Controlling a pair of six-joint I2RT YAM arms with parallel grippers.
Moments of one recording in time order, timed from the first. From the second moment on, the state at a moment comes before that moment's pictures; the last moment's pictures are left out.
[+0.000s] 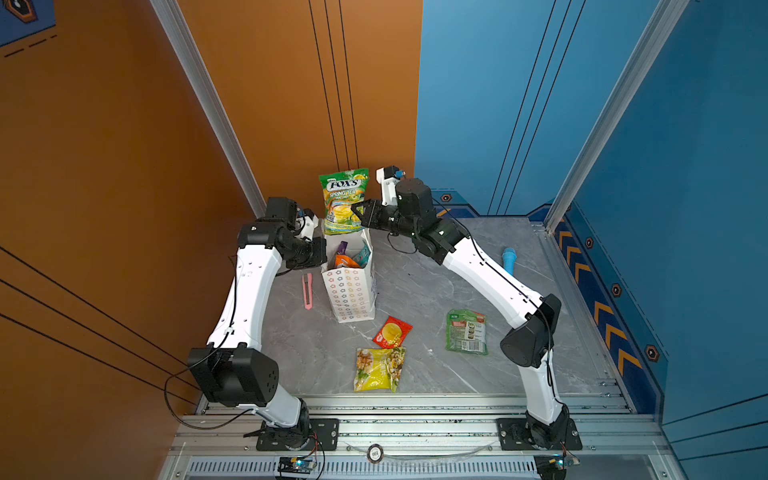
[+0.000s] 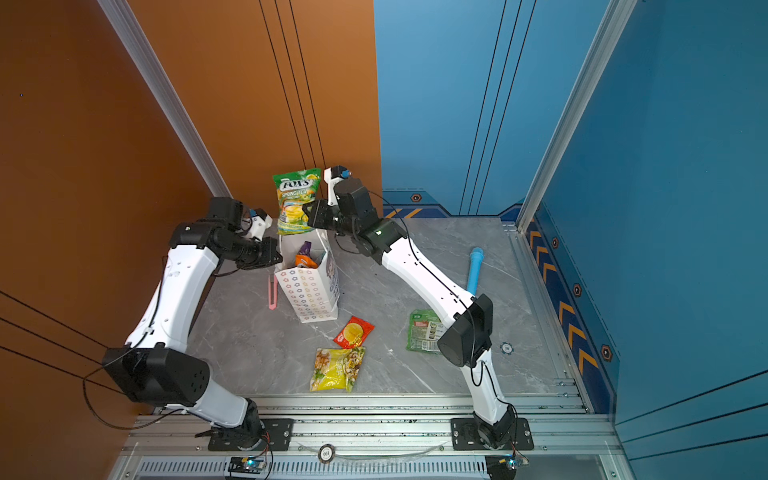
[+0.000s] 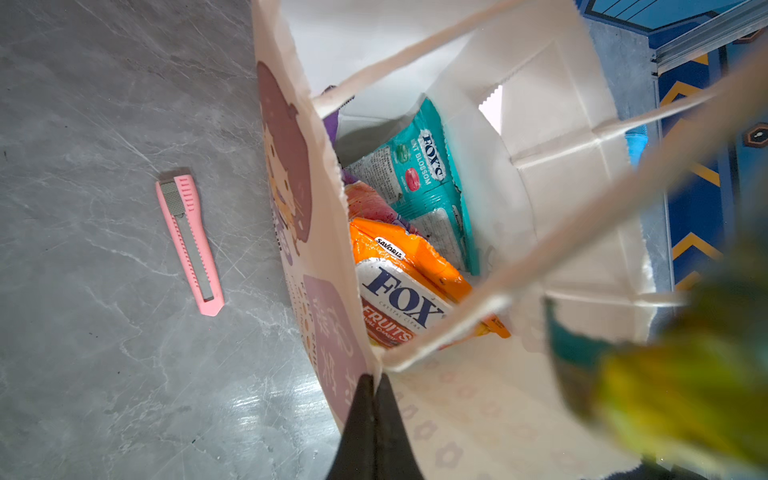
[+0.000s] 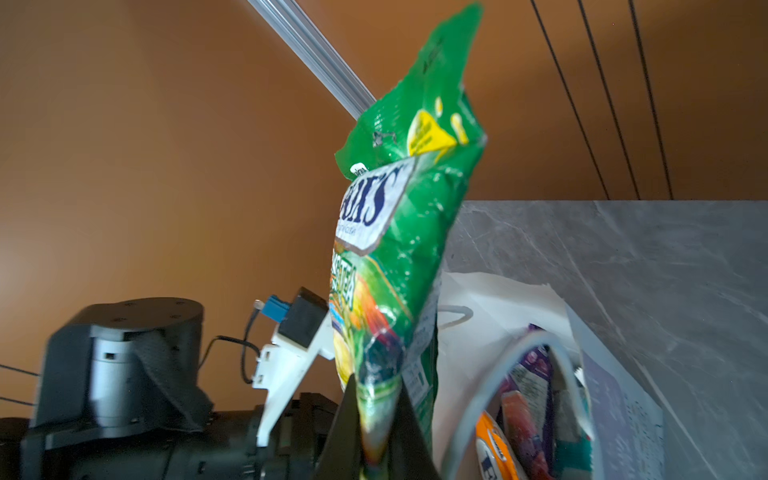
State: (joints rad) left arm 0.00 1.56 1.72 -1.20 0.32 -0.11; right arm 0.77 2.08 2.27 -0.38 -0.17 0.71
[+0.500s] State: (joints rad) left arm 0.00 1.56 1.72 -1.20 0.32 -0.11; right arm 0.74 1.91 2.05 -0.38 -0.12 0.68
